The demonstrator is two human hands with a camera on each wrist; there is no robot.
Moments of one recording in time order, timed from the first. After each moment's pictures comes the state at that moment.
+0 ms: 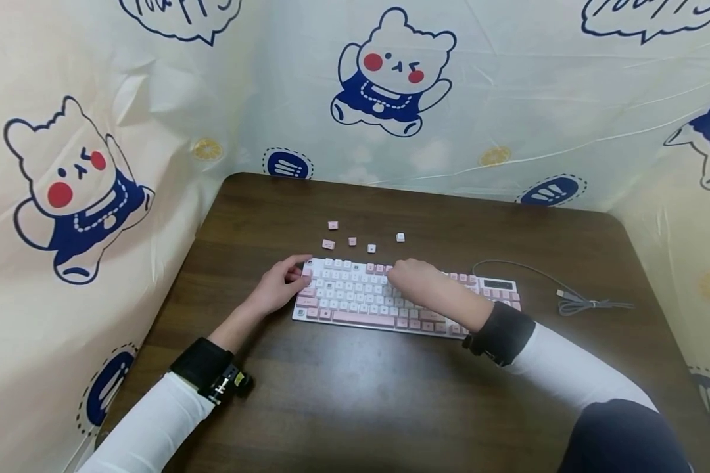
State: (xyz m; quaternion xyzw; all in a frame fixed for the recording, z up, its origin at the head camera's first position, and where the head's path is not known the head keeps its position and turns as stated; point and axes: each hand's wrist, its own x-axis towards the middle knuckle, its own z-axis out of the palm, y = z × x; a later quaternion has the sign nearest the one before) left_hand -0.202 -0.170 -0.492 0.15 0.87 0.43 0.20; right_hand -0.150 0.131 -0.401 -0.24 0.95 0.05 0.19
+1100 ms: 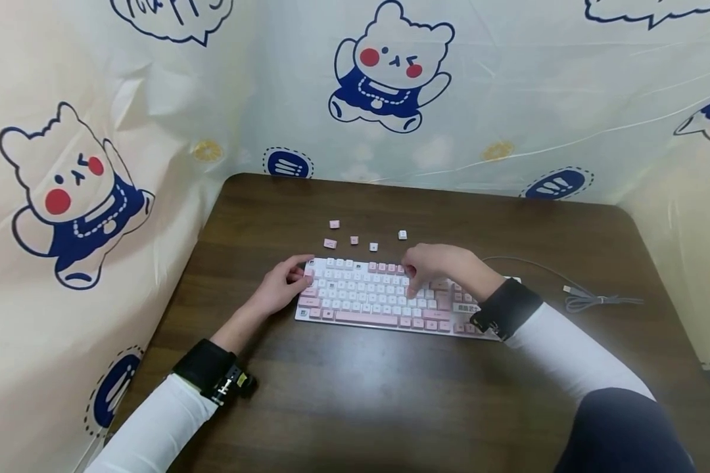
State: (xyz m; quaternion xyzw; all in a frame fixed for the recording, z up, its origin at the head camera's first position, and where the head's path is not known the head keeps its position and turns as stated) left_hand -0.204 -0.167 -0.493 0.14 0.87 0.42 0.21; right_hand -0.194 0.174 -0.408 -0.16 0.92 -0.10 0.35
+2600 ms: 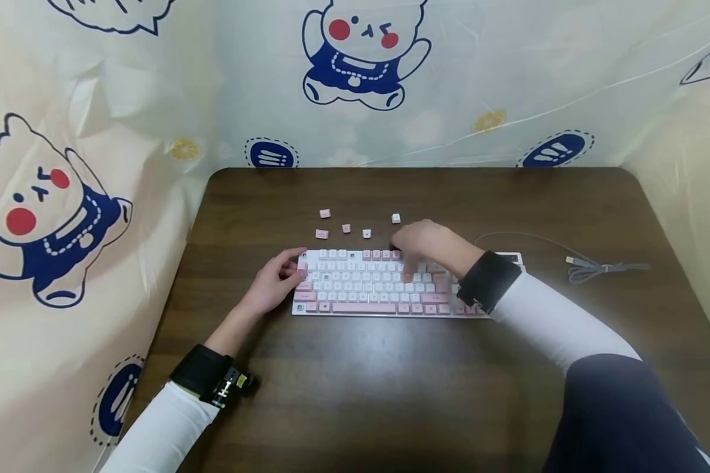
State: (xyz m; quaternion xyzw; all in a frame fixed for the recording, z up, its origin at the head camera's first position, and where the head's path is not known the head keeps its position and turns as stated) left_hand -0.209 -0.162 -0.497 0.13 0.87 0.42 0.21; right_hand -0.211 0.166 -0.413 -0.16 0.92 0.03 0.35
